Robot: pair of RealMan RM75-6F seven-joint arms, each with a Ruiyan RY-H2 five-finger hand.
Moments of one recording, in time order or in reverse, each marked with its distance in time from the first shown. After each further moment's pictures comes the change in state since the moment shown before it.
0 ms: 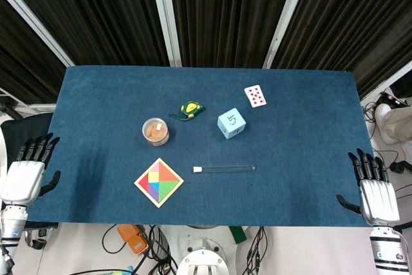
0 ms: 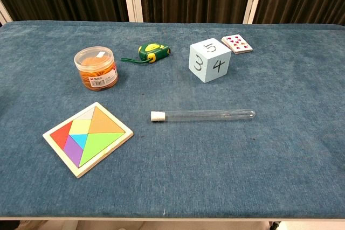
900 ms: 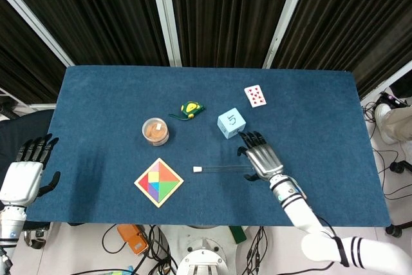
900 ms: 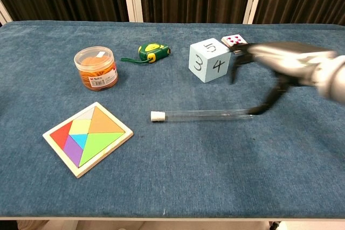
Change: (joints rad) left arm 0.002 0.012 0.002 -0.007 -0.003 -0.007 -0.049; right arm 0.571 -0.390 0.173 0.089 0.405 -0.556 -0.340
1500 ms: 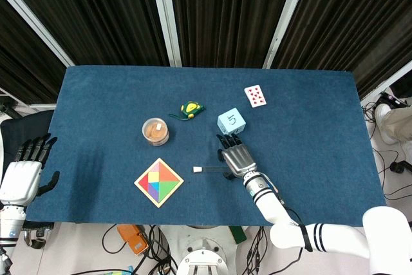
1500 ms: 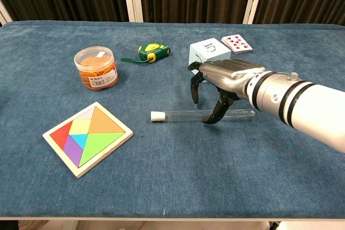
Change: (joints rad) left arm 0.000 0.003 -0.005 -0.007 -0.018 -0.007 -0.015; right arm 0.182 -0.204 -0.015 0.153 0.220 0.020 -0.129
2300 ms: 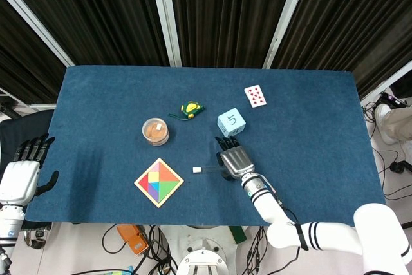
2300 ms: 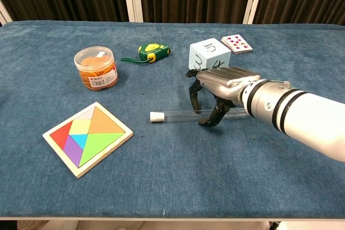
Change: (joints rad) left arm 0.002 0.008 -0.004 -0.015 -0.020 -0.011 -0.018; right arm 0.041 -0.028 -0.046 0.053 0.014 0.006 0.056
